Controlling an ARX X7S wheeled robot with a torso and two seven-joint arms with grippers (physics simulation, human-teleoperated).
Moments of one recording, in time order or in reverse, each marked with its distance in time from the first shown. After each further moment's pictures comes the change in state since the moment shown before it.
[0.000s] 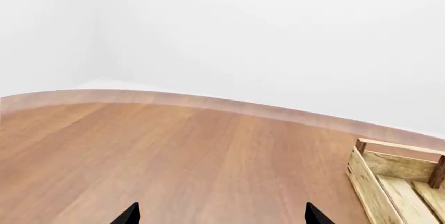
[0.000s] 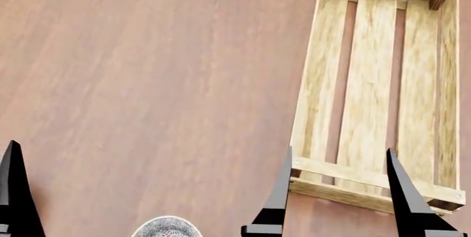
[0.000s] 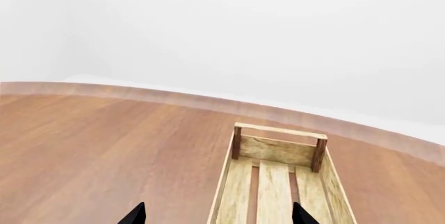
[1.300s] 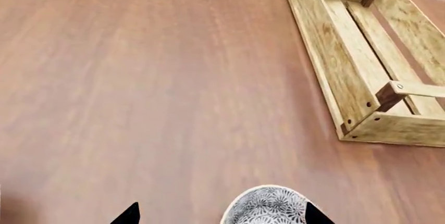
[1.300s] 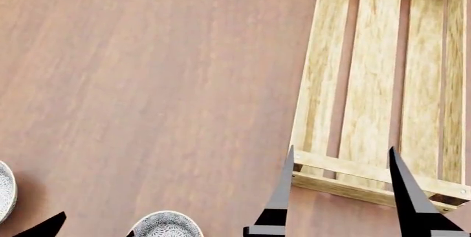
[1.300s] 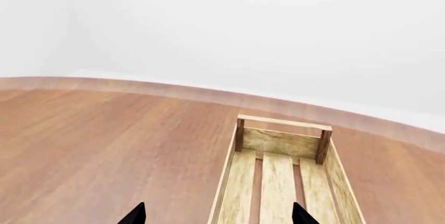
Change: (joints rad) left arm -0.057 -0.066 0.192 -0.158 -0.246 -0.270 0.027; right arm 0.009 0.045 0.004 -0.019 0.068 -0.007 0.042
